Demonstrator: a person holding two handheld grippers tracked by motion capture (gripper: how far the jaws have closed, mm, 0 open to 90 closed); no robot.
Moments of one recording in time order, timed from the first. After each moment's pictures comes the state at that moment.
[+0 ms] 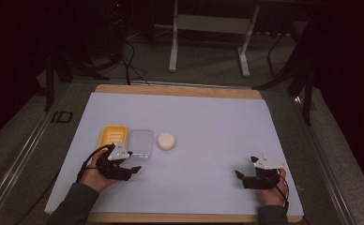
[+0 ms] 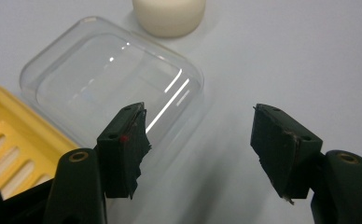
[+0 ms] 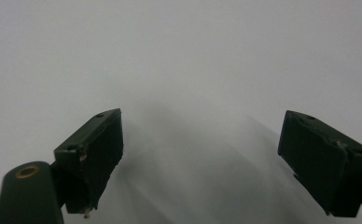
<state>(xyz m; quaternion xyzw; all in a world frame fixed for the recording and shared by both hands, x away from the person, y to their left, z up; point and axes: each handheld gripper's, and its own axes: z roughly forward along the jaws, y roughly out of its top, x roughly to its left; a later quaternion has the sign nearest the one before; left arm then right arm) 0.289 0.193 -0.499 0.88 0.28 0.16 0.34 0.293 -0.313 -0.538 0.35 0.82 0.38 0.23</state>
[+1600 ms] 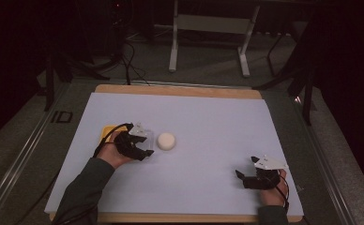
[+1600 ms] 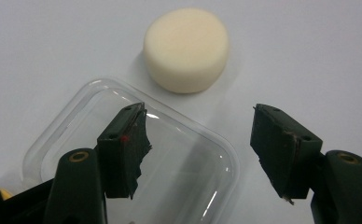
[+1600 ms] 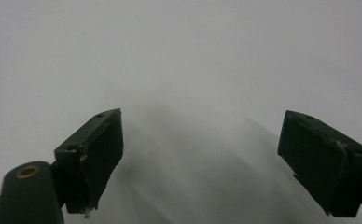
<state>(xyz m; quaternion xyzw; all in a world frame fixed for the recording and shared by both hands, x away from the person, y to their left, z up) 0.356 0.157 -0.483 0.90 0.26 0.12 0.31 0.291 -0.314 -0.538 0.36 0.82 0.38 0.24</state>
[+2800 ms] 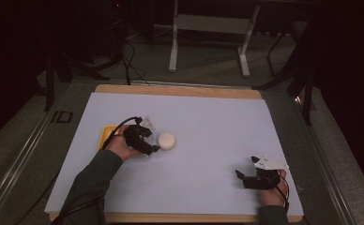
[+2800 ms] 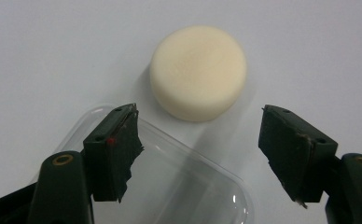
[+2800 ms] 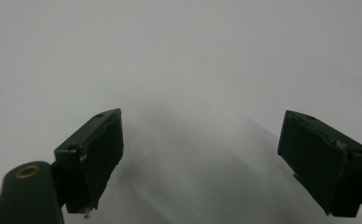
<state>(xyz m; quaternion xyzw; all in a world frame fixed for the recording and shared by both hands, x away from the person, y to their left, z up) 0.384 0.135 -0.482 0.91 0.27 0.10 0.30 0.291 -0.314 -0.538 0.35 0.82 0.38 0.24</state>
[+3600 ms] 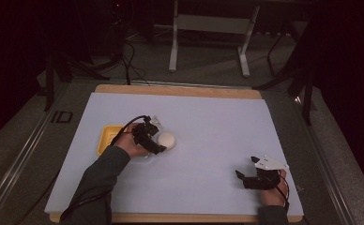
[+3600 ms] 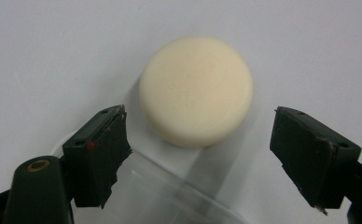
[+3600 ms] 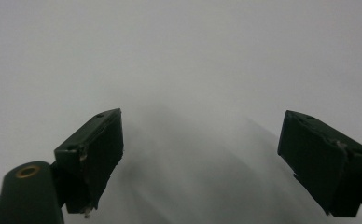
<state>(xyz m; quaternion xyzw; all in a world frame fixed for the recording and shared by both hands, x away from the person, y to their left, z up) 0.400 0.112 -0.490 0.92 0.27 0.08 0.28 0.291 -0.315 -0.537 0.35 0.82 0.38 0.23</state>
